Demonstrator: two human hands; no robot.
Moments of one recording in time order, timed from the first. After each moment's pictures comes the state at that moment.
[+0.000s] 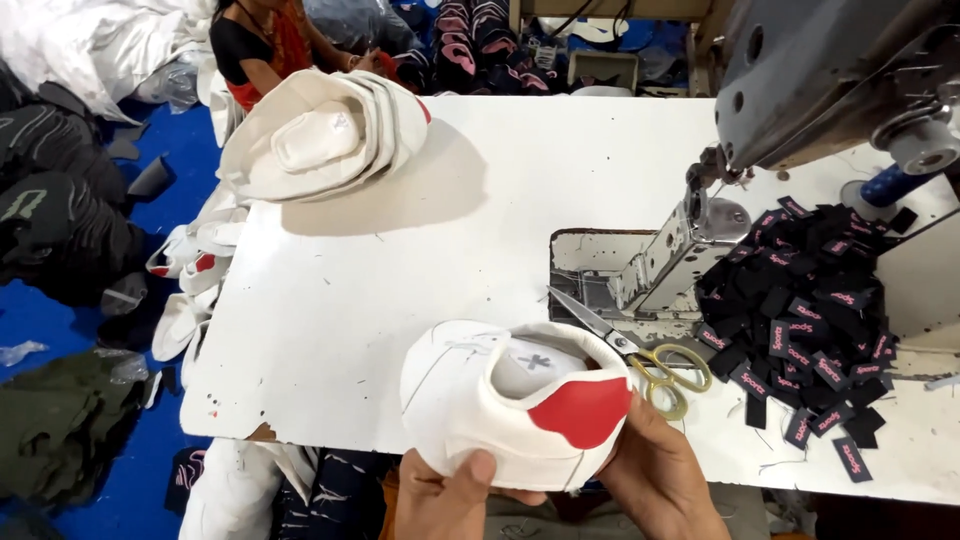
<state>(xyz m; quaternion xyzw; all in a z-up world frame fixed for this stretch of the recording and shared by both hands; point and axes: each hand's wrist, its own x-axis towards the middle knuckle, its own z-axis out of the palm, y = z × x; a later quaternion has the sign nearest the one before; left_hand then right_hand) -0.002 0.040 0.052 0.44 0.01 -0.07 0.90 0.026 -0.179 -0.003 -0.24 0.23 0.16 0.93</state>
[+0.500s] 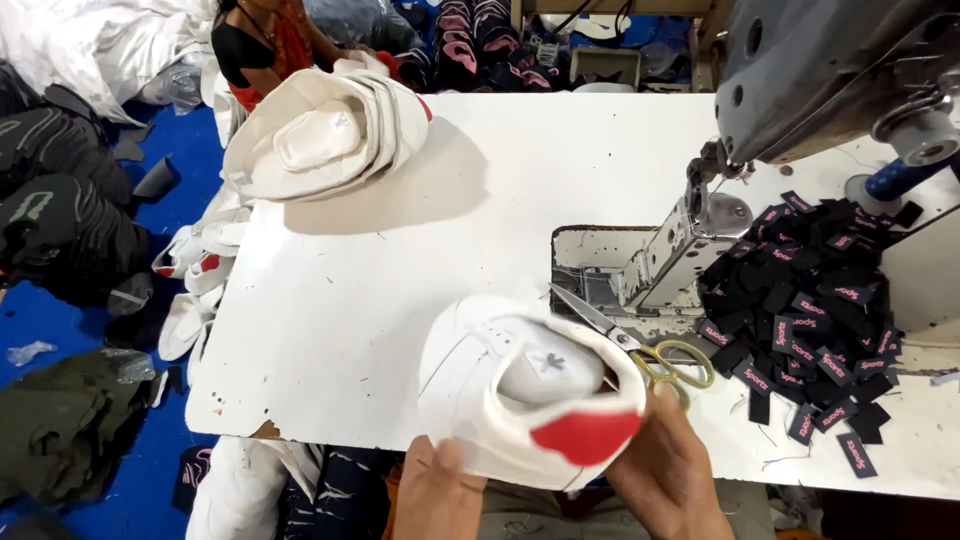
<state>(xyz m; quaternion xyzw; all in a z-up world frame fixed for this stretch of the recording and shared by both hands) -0.006 0.052 0.002 0.40 0.06 -0.07 0.91 0.020 -0.183 -0.011 -0.23 0.23 0.13 0.94</state>
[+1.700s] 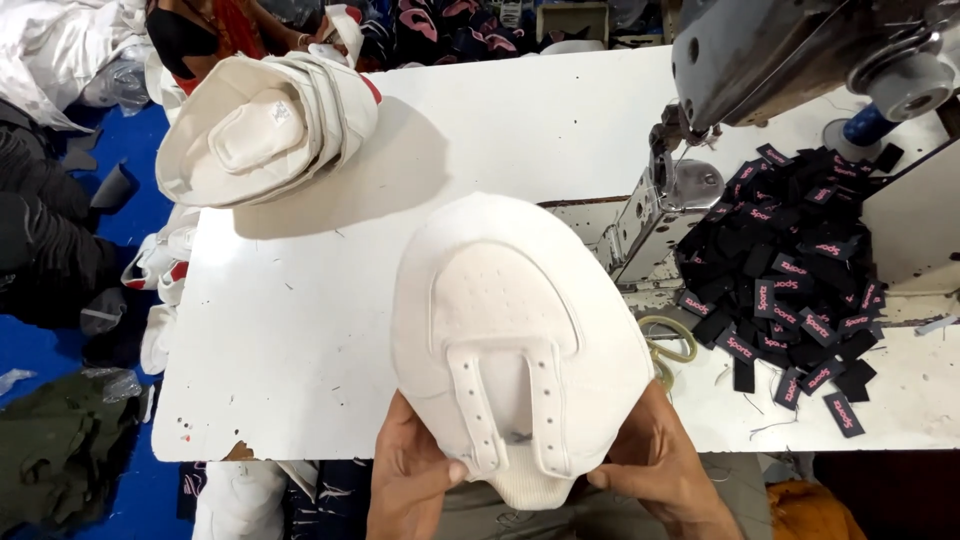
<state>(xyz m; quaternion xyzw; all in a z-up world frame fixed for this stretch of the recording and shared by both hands) 0.026 0.062 0.015 0.48 0.12 -0.16 0.85 0.006 -0.204 -0.022 -0.48 0.09 0.11 0.86</state>
